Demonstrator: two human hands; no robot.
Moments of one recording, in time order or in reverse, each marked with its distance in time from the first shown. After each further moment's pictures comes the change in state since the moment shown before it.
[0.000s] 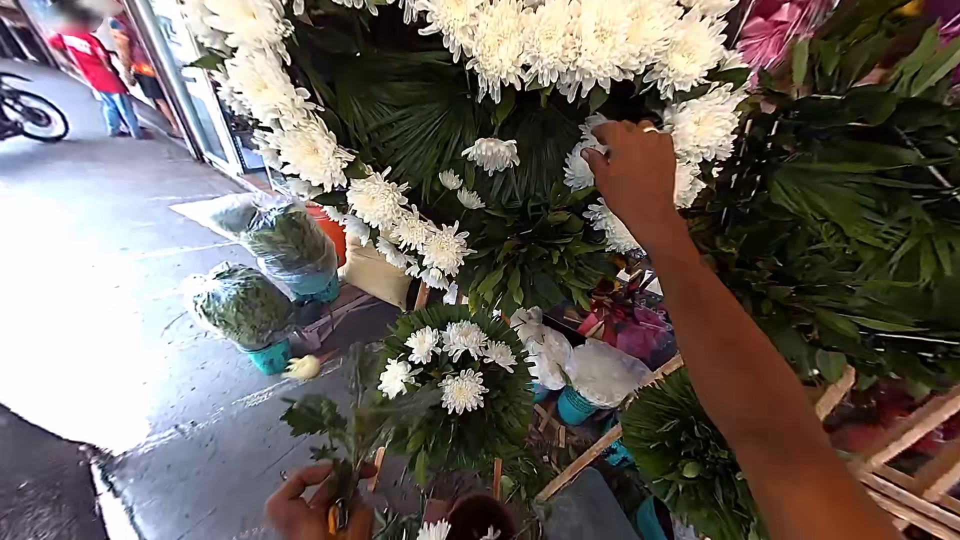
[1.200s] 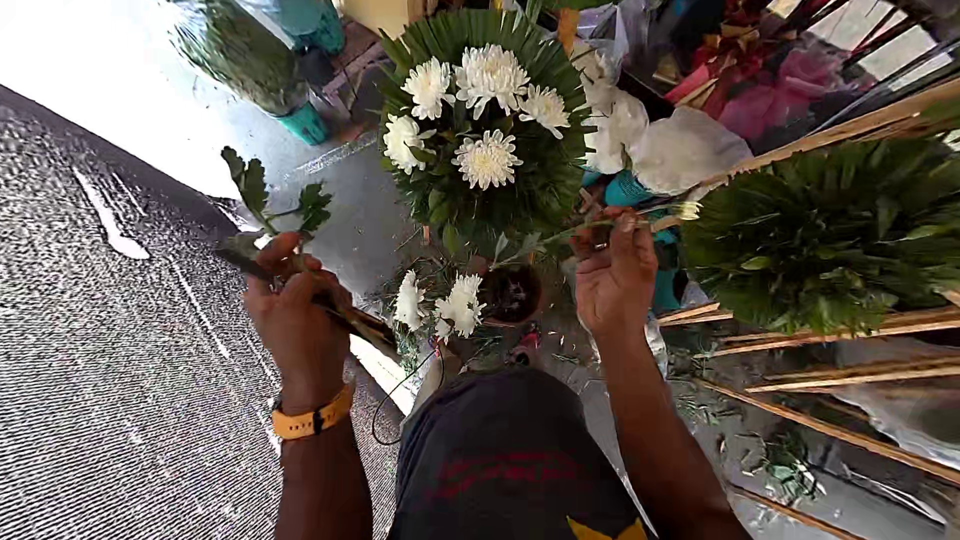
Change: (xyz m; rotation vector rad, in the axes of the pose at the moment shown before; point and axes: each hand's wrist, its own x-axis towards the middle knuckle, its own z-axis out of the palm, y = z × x) left_hand -0.009 -0.059 -0.006 -0.186 0.288 -0.478; right_hand -0.422 -0.108 0.103 1.832 -0.029 1.041
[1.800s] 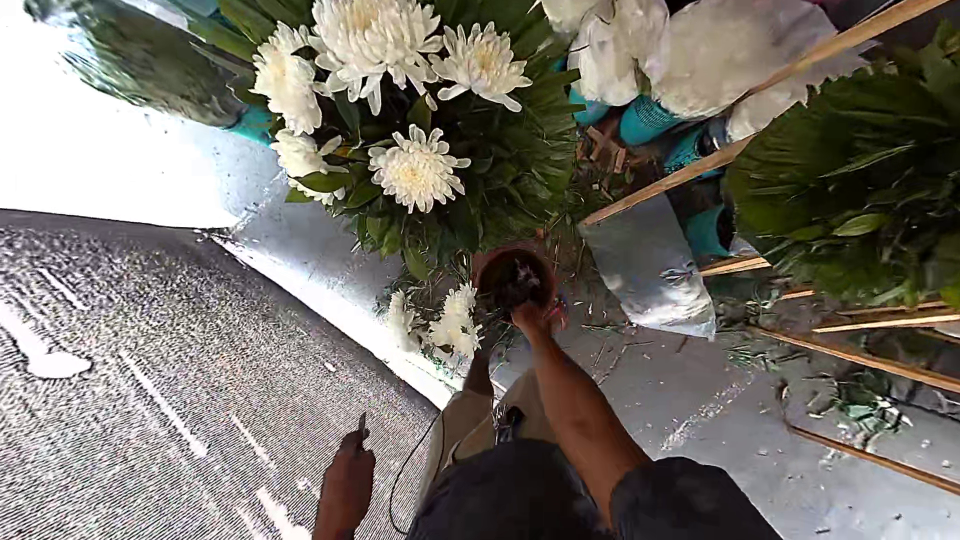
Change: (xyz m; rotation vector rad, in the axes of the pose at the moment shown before) left_hand -0.075 -0.135 -0.118 1.529 -0.513 -0.712; right_hand -0.037 0.341 -0.167 -1.146 -0.061 1.474
